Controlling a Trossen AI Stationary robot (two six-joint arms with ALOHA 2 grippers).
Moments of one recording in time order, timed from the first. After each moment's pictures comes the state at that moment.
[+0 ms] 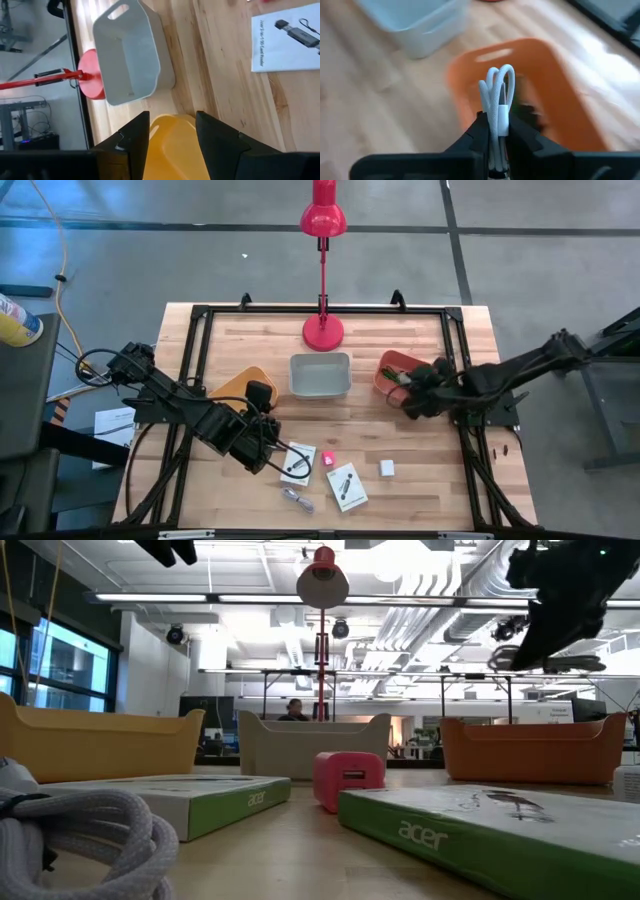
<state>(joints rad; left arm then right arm) -0.46 1.60 1.49 -1.33 -0.67 -0.21 0.31 0.96 0.73 -0.97 0.62 0.92</state>
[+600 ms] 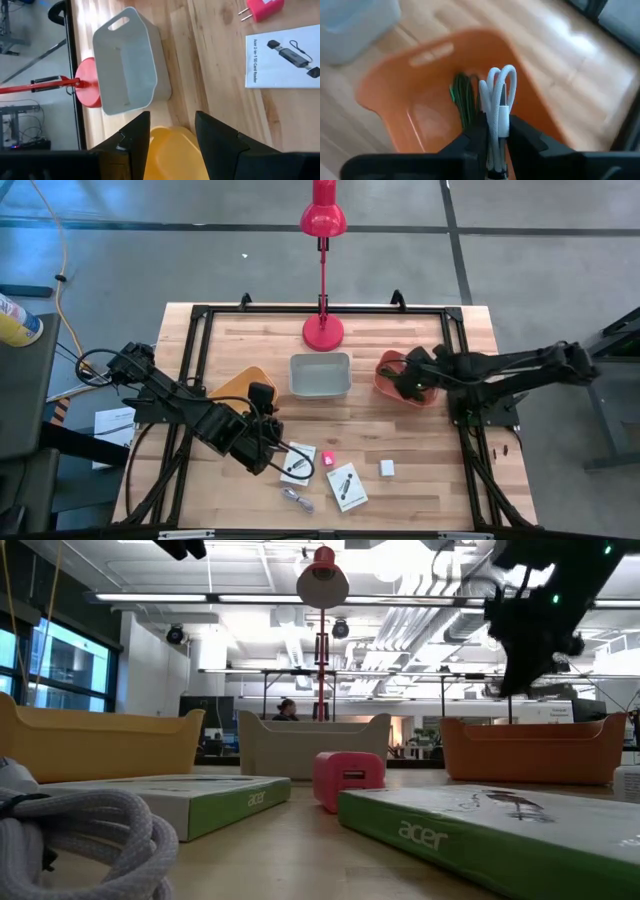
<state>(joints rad) -0.46 1.60 1.49 -1.27 -0.66 -0.21 -0.02 1.03 0.67 -0.86 0.52 0.75</state>
